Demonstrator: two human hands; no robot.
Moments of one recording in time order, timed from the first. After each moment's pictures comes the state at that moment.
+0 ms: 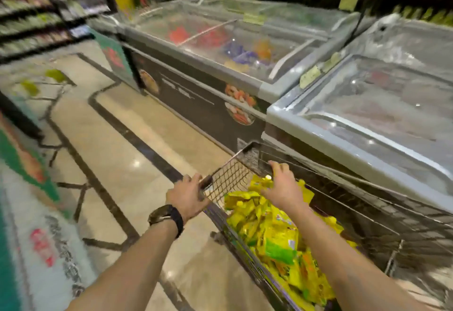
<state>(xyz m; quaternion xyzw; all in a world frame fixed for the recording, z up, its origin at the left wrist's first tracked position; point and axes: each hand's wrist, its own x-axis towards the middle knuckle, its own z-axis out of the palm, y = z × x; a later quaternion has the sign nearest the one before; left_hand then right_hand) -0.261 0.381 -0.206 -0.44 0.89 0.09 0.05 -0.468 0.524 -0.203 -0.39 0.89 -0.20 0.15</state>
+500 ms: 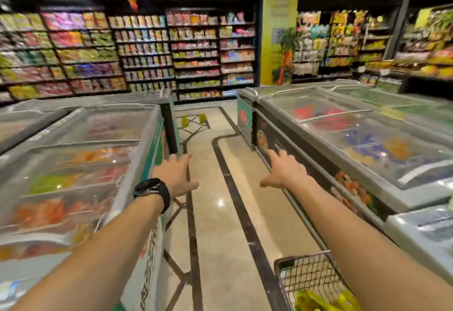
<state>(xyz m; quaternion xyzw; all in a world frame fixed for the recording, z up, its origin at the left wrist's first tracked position) -0.083 0.315 -0.002 -0.66 0.74 -0.04 -0.07 -0.366 0.327 0.004 -0.68 0.73 -0.10 0.05</state>
